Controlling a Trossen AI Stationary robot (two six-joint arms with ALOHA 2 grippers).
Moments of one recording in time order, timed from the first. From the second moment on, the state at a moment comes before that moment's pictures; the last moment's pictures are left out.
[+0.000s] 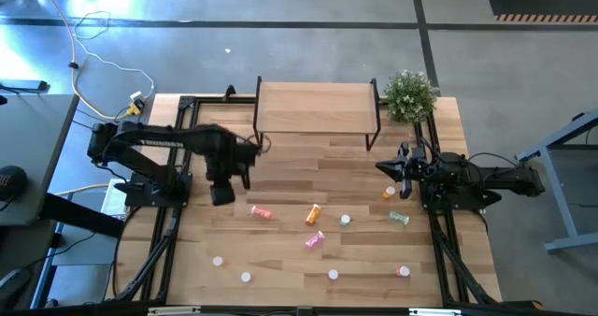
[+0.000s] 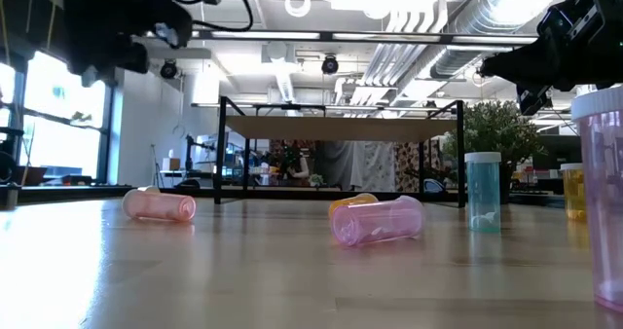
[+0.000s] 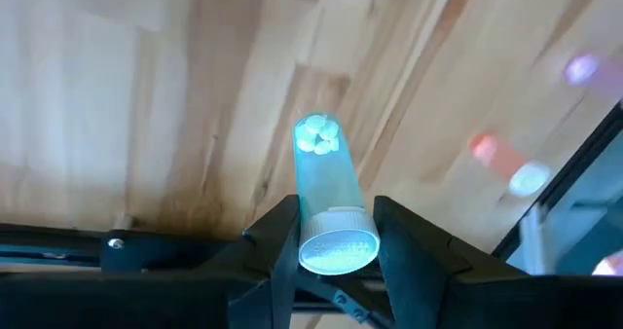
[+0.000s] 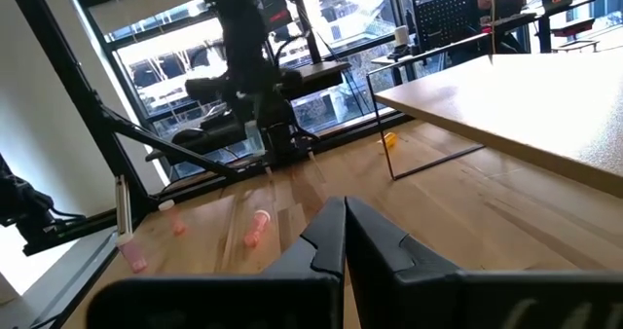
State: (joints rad) left arm 0.19 1.41 1.18 -1.46 0.26 -0.25; right arm -0.01 0.01 0.01 0.03 0.14 0.29
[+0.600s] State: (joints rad) left arm 0.45 1.44 1.48 -1.50 0.25 -0.24; right arm -0.01 0.01 0.01 0.03 0.15 0.29
